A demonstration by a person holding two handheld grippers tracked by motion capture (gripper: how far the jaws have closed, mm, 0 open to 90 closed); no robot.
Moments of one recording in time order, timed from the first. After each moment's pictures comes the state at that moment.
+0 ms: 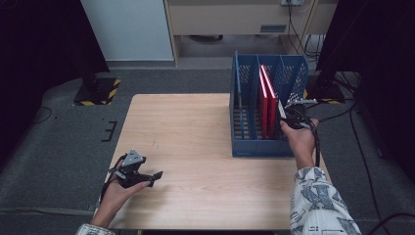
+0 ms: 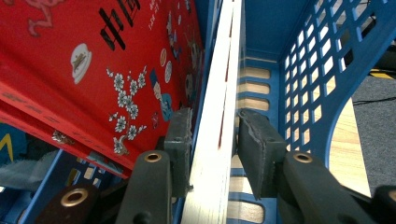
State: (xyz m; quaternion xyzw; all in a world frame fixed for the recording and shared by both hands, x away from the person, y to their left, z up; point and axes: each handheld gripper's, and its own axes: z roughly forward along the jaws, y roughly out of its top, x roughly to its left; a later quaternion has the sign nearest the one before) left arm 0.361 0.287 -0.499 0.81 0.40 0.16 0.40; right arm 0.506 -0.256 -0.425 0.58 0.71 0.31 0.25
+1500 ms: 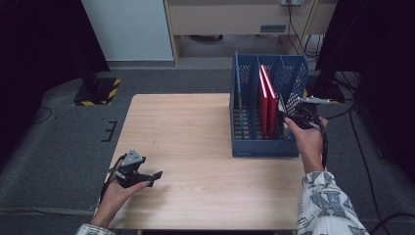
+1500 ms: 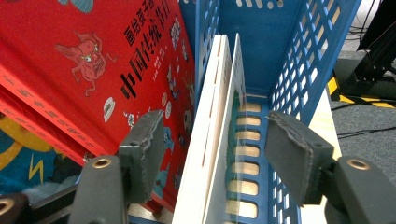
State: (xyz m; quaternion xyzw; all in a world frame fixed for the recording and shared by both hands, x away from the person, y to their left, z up) left arm 0.361 0.288 -0.500 0.81 0.40 0.16 0.40; right arm 0.491 -0.271 -0.404 0.57 0.68 0.37 0.28
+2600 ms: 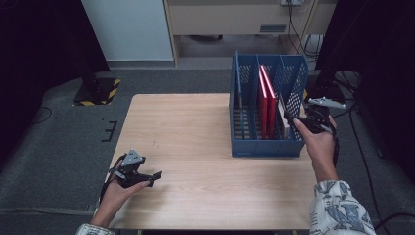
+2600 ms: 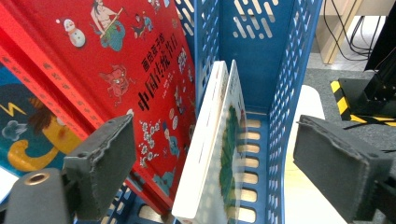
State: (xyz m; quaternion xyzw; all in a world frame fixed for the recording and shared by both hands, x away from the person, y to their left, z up) left arm 0.361 0.288 -0.500 0.81 0.40 0.16 0.40; right arm 0.468 -0.289 -0.389 0.55 0.66 0.43 0.28
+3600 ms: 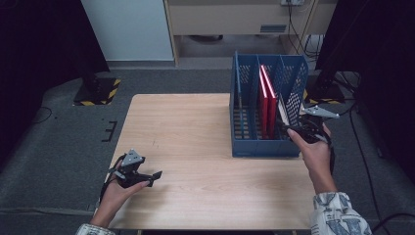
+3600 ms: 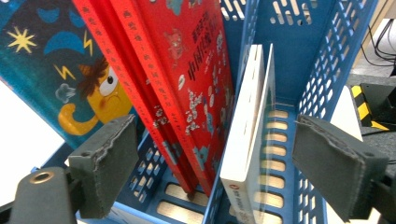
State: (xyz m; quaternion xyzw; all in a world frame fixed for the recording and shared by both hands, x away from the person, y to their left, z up) left arm 0.361 0.289 -0.500 0.81 0.40 0.16 0.40; right arm 0.444 -0.270 -0.400 0.52 0.68 0.44 0.27
